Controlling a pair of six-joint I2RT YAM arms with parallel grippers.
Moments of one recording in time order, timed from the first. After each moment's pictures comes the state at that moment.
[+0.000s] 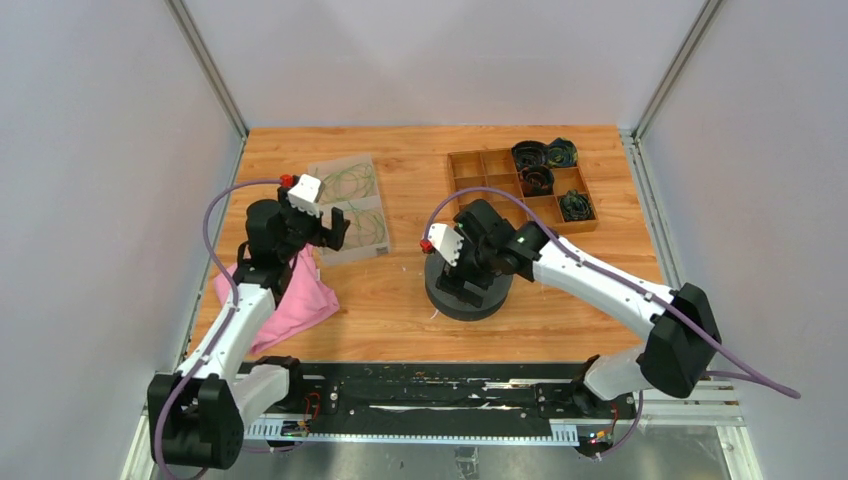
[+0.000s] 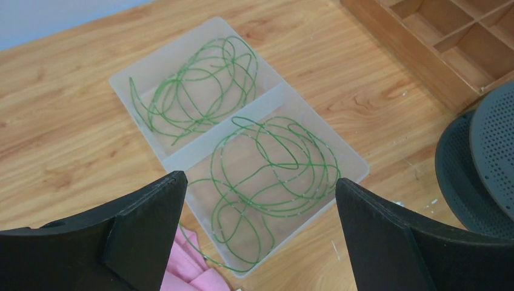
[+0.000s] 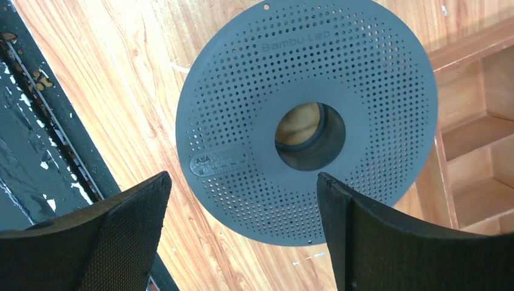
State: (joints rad) left arm -0.05 0.98 0.60 0.12 0.33 0.15; right arm 0.83 1.44 1.14 -0.75 -0.15 -0.44
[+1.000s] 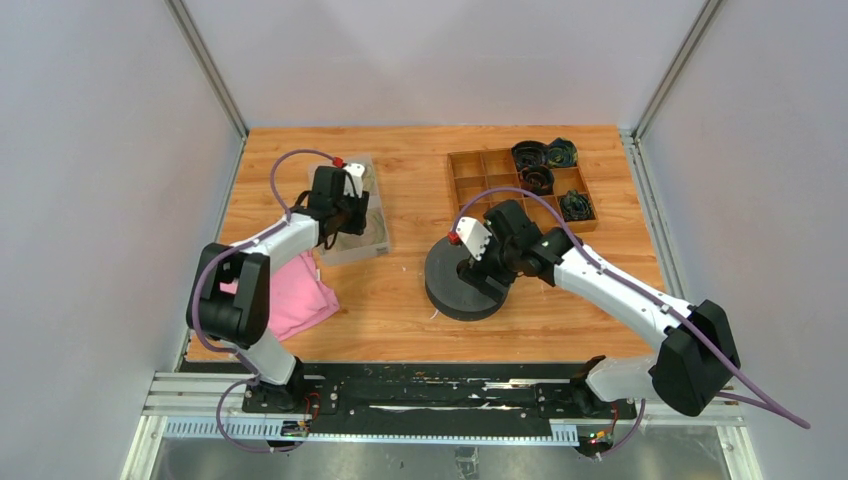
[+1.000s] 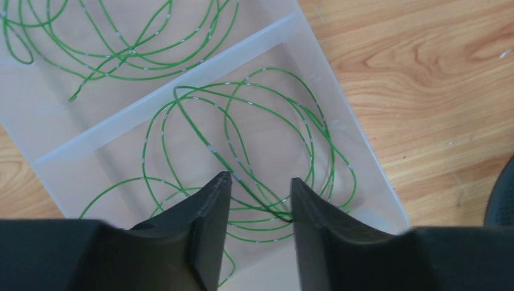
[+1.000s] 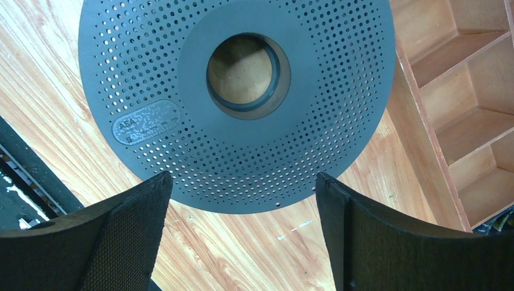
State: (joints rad) left arm -0.25 1.61 0.97 -0.11 0.05 -0.01; right arm 0.68 1.31 0.99 -0.67 -0.10 -0.46
